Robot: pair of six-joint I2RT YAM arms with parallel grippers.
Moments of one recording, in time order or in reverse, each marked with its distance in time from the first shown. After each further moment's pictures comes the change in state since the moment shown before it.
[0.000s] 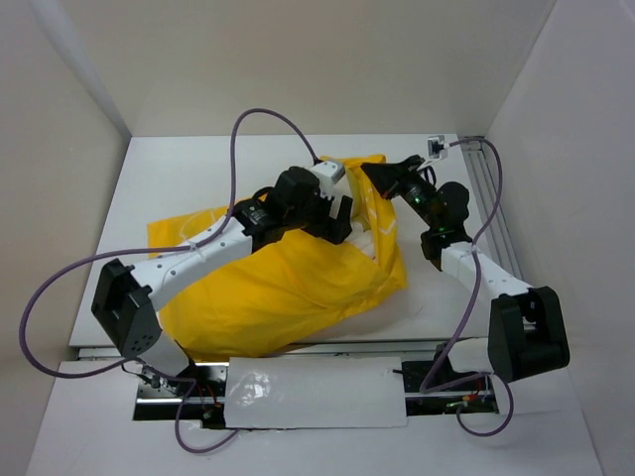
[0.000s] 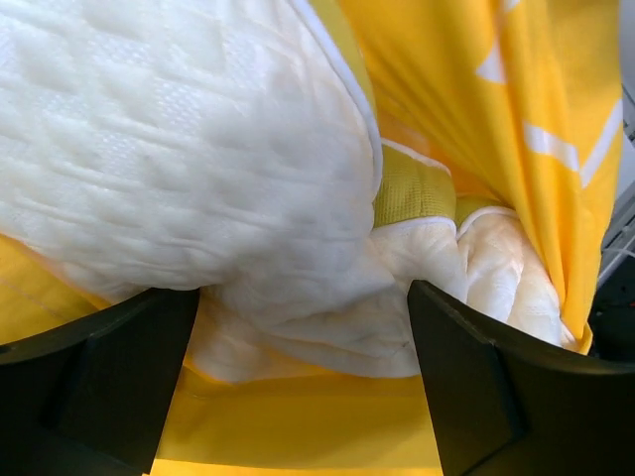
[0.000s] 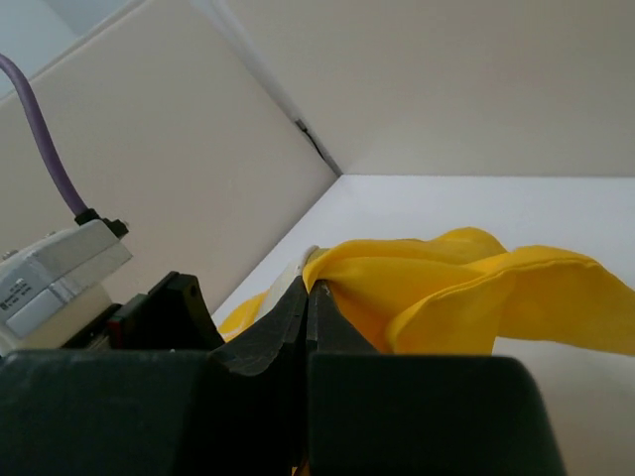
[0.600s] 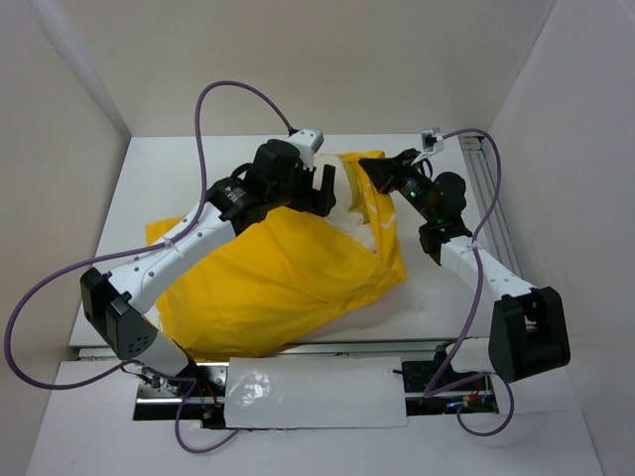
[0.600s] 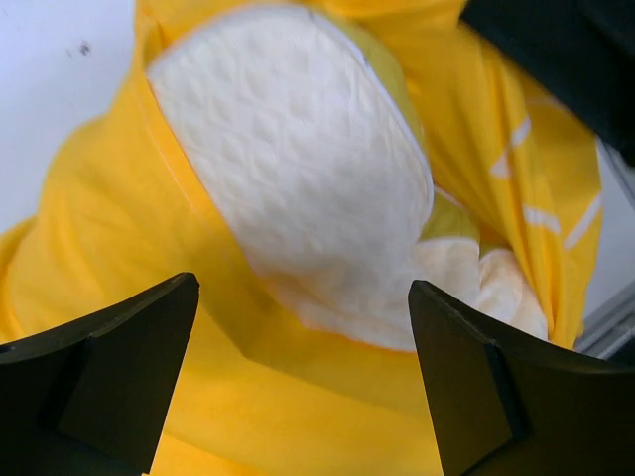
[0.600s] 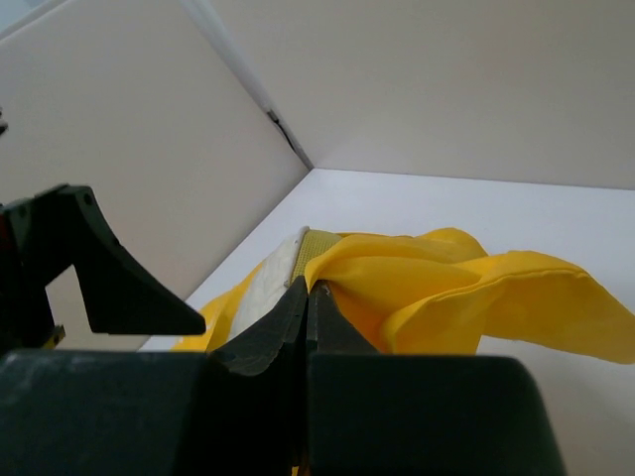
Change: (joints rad) left arm 0.060 -0.055 0.204 -0.210 -0.124 -0.004; right arm 0.042 -0.006 0.098 -0.140 0.039 -0.128
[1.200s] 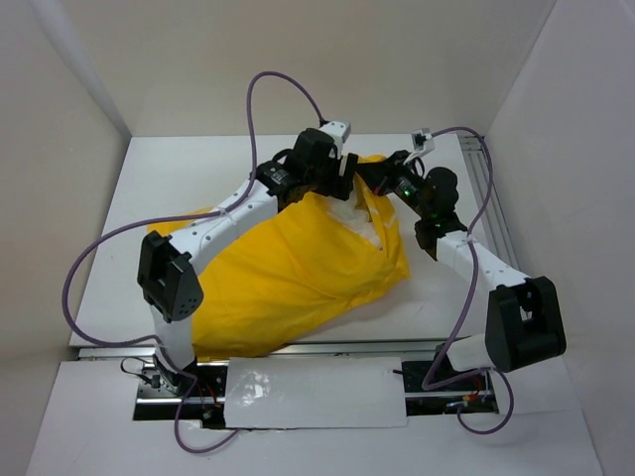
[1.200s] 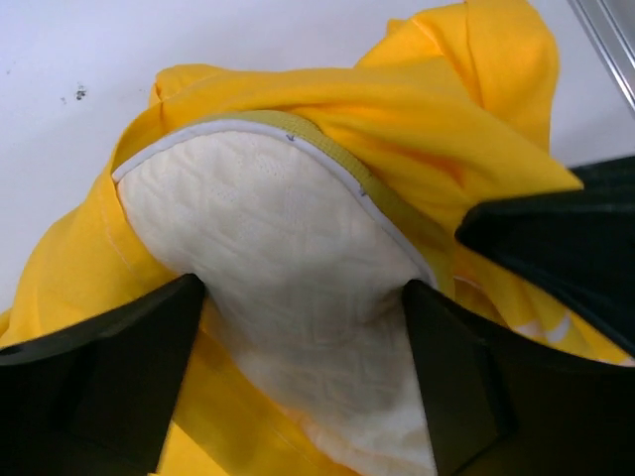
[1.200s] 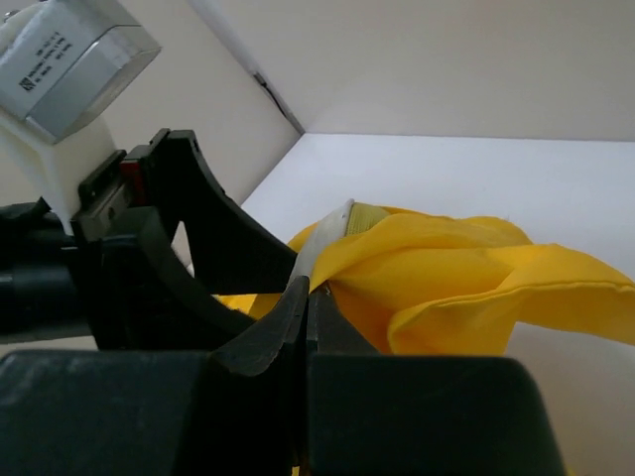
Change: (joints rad) left arm 0.021 0.315 0.241 0.056 -0.057 0.038; right arm 0.014 0.048 0.030 -0.069 -0.019 -0.011
